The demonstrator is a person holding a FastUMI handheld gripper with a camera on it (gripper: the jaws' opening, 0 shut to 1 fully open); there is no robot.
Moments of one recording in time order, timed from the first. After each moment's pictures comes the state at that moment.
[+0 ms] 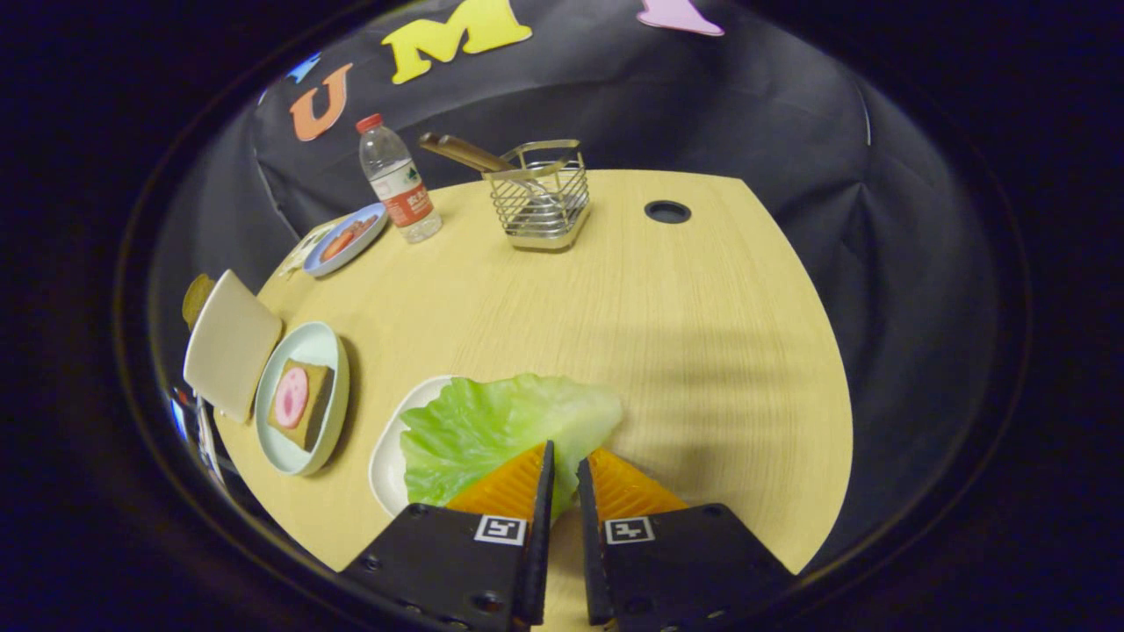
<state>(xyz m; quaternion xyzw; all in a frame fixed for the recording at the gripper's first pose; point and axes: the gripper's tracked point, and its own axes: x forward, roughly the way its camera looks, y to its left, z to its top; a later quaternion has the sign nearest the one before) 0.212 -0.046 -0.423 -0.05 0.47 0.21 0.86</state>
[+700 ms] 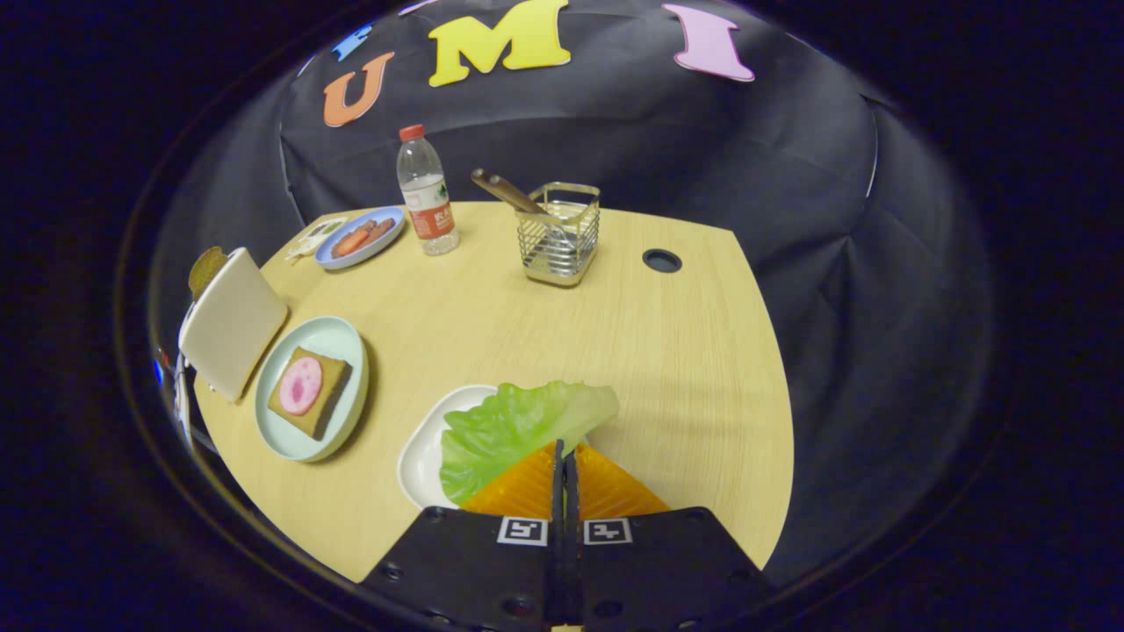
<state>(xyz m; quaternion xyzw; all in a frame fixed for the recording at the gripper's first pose) 0.189 -0.042 -0.360 -0.08 0.42 0.18 0.89</state>
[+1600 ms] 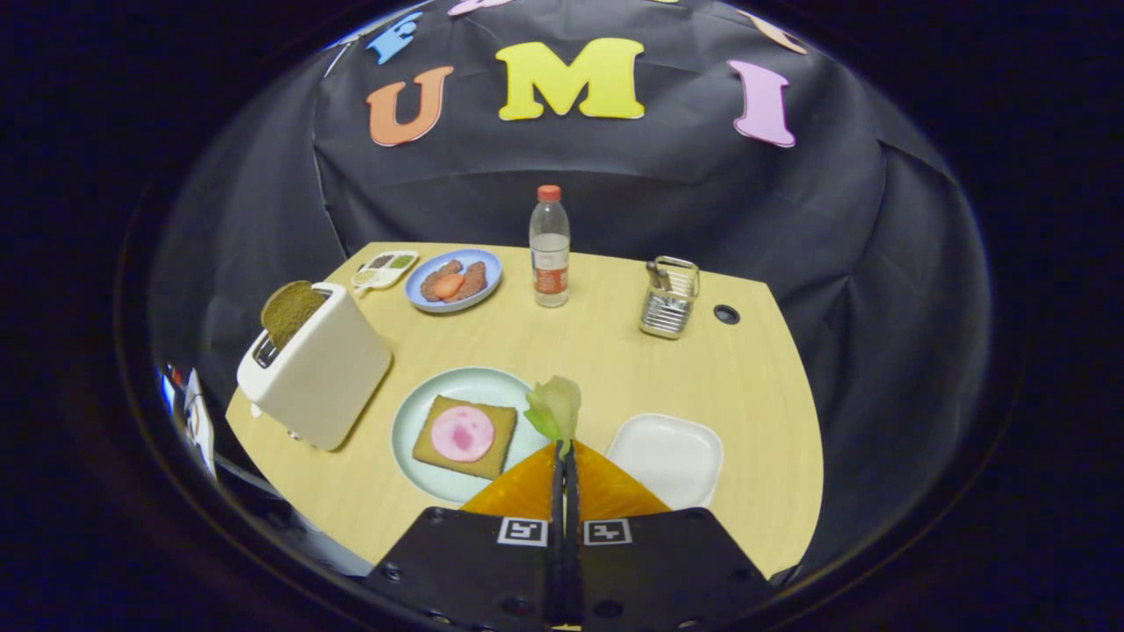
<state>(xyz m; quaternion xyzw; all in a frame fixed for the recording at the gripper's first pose) 0.088 0.109 -0.265 -0.08 0.39 0.19 0.90</state>
